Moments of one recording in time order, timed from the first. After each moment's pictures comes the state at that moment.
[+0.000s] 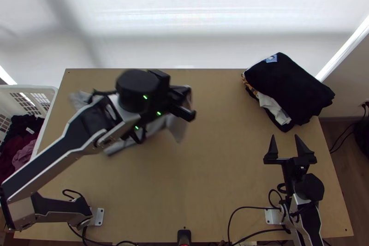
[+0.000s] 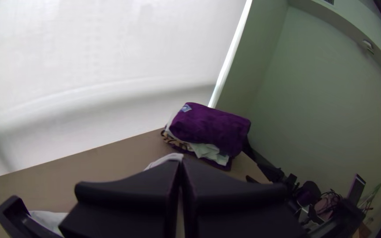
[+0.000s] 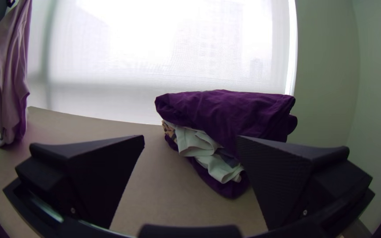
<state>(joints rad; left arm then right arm) -0.92 1.51 1.81 -0.62 -0.17 -0.32 0.14 0.00 0.02 0.02 0.16 -0.06</state>
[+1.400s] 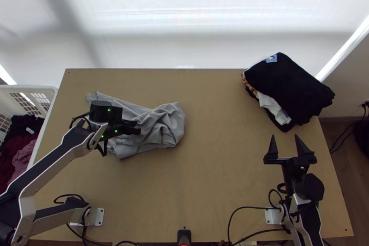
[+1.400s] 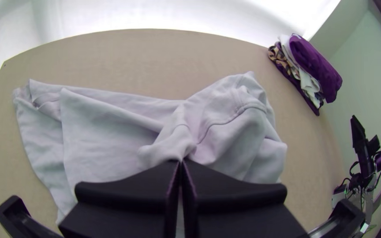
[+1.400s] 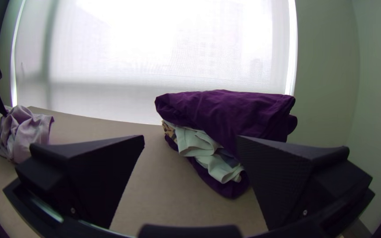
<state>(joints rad) -0.30 1.30 0.84 -0.31 0.19 -0.18 0.14 0.00 0.02 0.02 0.16 -0.06</state>
